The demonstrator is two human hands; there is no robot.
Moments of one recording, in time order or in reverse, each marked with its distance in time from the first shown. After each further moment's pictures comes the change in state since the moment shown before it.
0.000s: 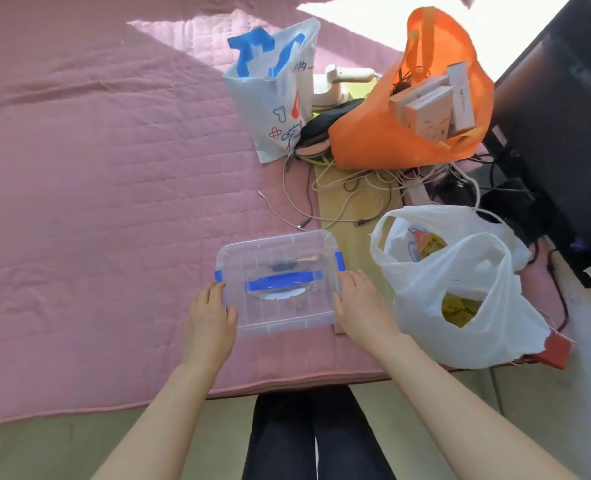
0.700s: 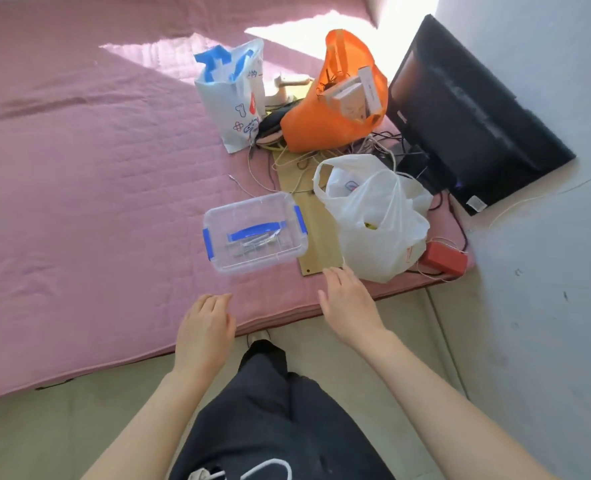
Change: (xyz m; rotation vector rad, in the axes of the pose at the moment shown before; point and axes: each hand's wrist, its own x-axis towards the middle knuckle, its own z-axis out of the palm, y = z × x) left_hand -0.198 -0.005 -0.066 0.223 -0.022 0.392; right_hand -0.229 -0.033 -0.020 -0.064 0.118 0.056
